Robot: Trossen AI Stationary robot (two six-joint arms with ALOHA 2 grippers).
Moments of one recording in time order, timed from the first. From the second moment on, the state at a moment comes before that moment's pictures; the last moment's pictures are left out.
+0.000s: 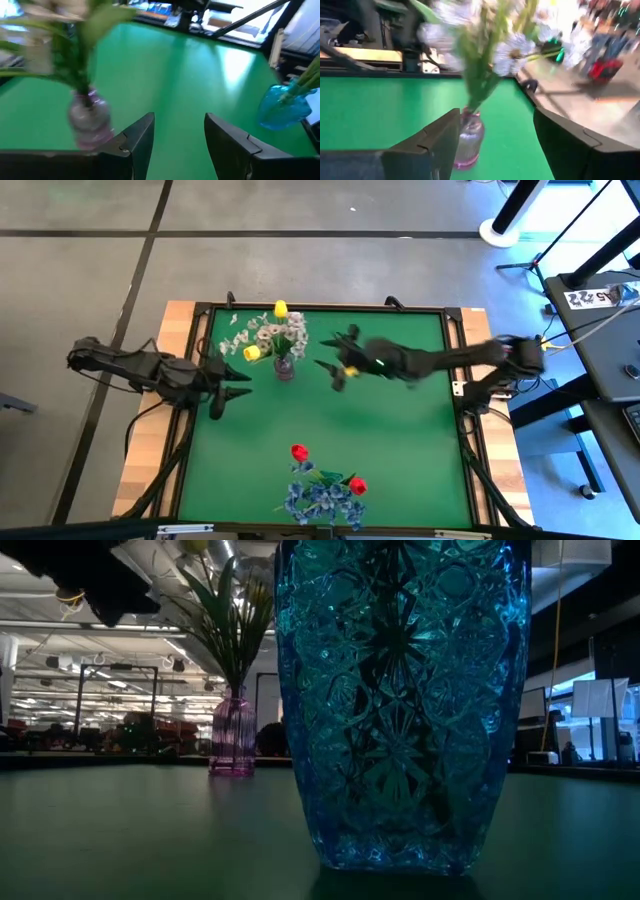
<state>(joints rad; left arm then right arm) -0.24 0.46 0.49 -0.47 -0.34 -0.34 -0.07 1.58 1.01 0.36 0.21 -0.14</state>
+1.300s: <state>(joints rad) -0.12 0.34 0.02 0.42 -0.14 -0.10 0.18 0.18 0.08 0.11 0.33 0.04</state>
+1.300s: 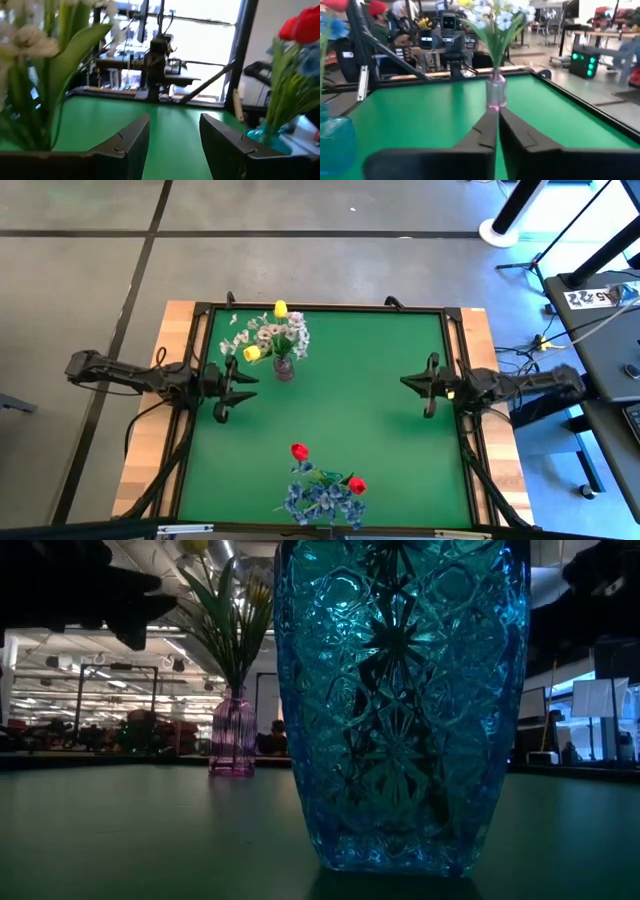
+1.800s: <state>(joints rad) -0.09 0.25 0.02 0.25 -0.18 -0.09 -0.33 0.20 0.01 0.13 -0.21 0.04</state>
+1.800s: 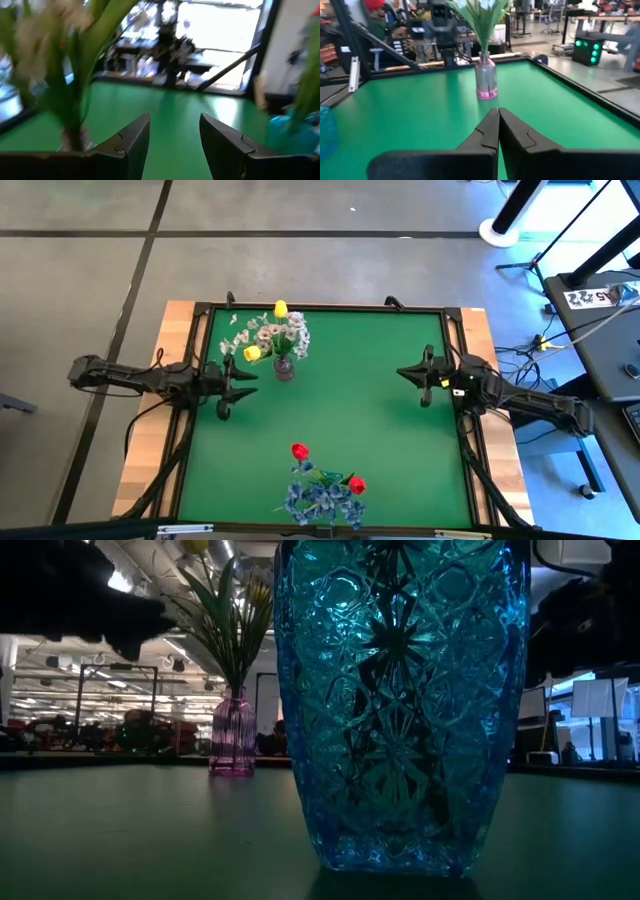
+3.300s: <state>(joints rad) -0.09 0.03 0.02 0.01 -0.14 -0.07 -0.30 0.20 0.01 0.15 0.09 -0.05</state>
